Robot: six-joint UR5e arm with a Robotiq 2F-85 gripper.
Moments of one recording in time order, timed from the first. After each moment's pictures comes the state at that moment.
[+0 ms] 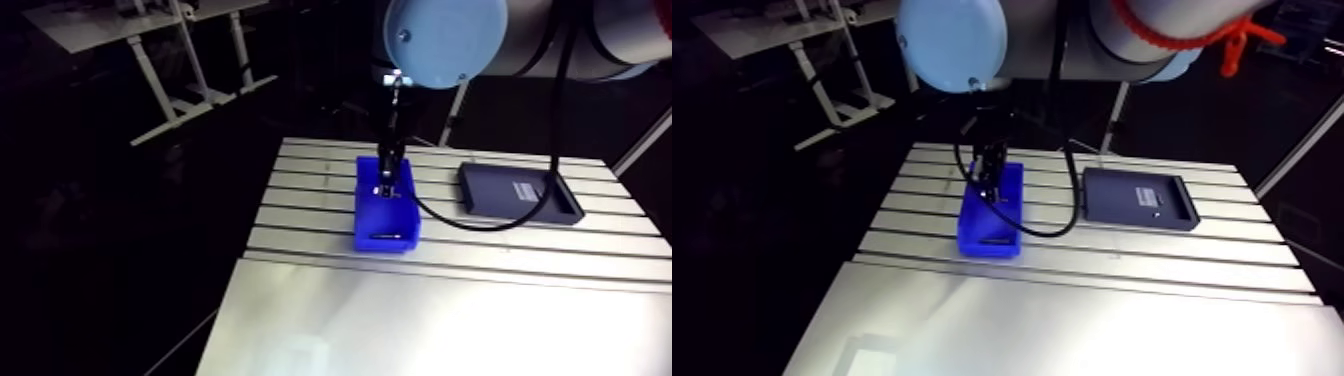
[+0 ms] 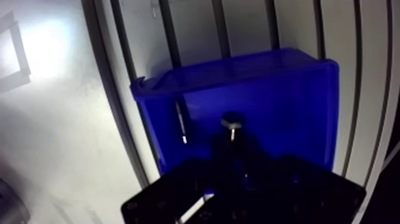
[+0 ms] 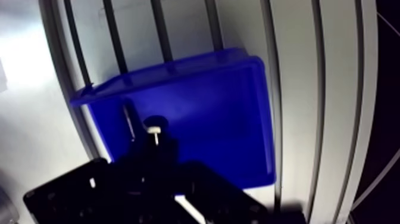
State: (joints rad) arm 0.07 -1.22 1.84 -2.06 -1.61 -2.89
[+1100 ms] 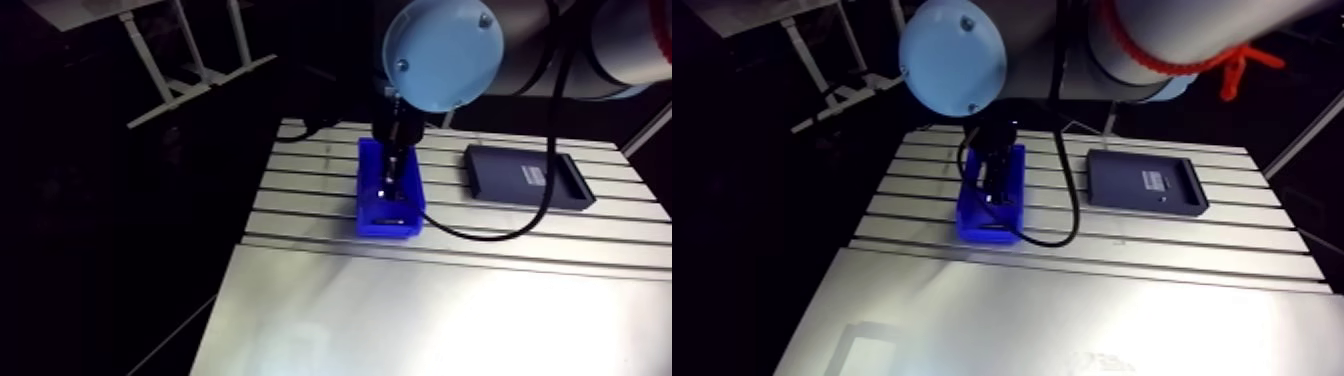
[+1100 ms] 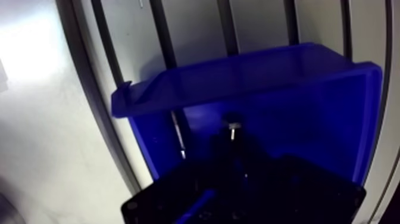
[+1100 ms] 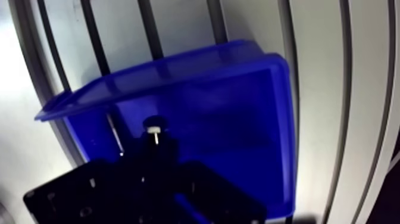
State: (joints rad) arm 0.08 -1.15 1.88 -2.15 -1.65 -2.86
